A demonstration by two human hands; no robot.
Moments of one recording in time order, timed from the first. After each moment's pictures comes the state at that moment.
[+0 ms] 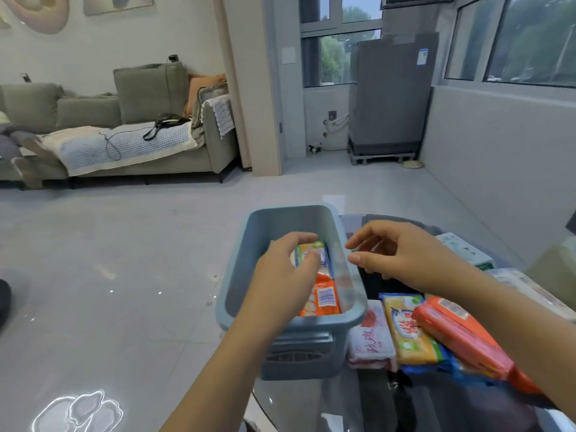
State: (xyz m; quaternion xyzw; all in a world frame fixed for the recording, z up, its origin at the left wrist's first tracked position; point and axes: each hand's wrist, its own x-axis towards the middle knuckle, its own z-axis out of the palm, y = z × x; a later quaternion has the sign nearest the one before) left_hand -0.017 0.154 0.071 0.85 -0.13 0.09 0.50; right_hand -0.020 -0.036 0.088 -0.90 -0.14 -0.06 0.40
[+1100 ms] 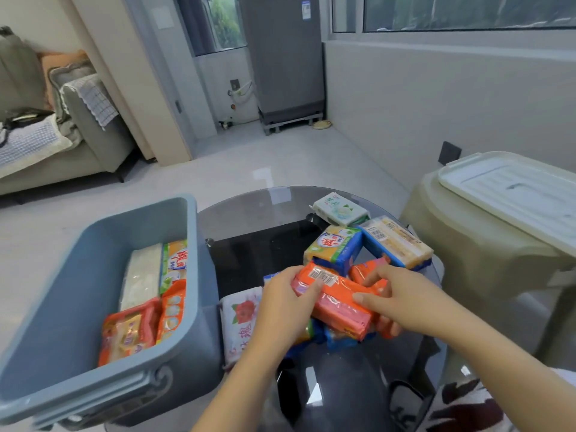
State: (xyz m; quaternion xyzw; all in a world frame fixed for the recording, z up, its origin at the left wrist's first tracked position) left_hand -0.018 -0.019 -0.033 0.87 -0.16 -0.10 0.46; right_hand -0.093 -0.190 -0.022 -0.89 0.19 0.06 0.42
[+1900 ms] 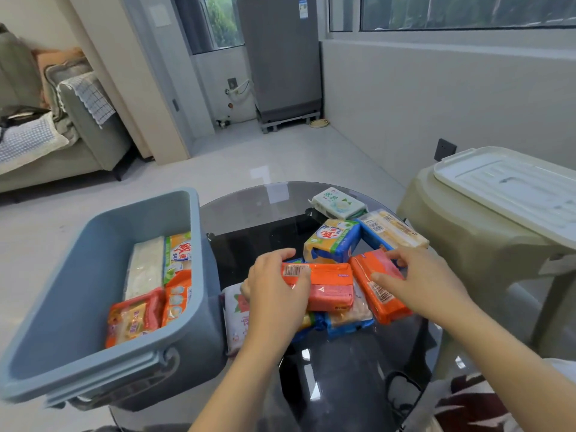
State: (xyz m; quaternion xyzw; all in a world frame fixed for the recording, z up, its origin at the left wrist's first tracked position) left_hand -0.031 -0.007 -0.024 0.89 -0.14 0.03 0.43; right_hand -0.104 -0.198 -0.028 -0.92 0.27 -0.08 0.26
